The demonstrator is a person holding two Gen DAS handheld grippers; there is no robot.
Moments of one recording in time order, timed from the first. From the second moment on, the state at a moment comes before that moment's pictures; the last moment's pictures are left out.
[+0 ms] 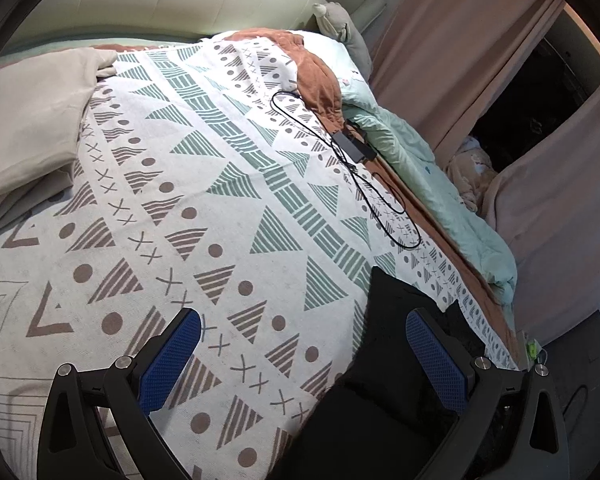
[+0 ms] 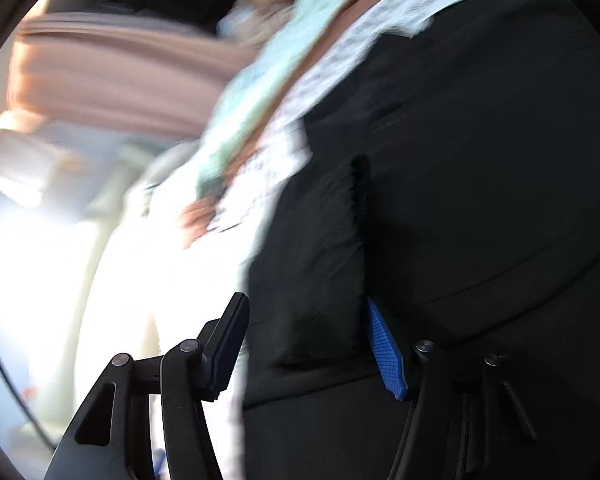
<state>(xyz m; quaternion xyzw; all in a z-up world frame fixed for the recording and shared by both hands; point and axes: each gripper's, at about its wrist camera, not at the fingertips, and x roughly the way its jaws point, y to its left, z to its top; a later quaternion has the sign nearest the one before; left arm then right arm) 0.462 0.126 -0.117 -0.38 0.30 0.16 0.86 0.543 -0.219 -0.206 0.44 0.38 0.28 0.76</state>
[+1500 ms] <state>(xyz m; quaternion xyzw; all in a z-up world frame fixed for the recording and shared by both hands) 0.318 0.021 -0.060 -0.32 0.32 0.05 0.89 0.276 -0.369 -0.121 0.34 0.34 0.04 0.88</state>
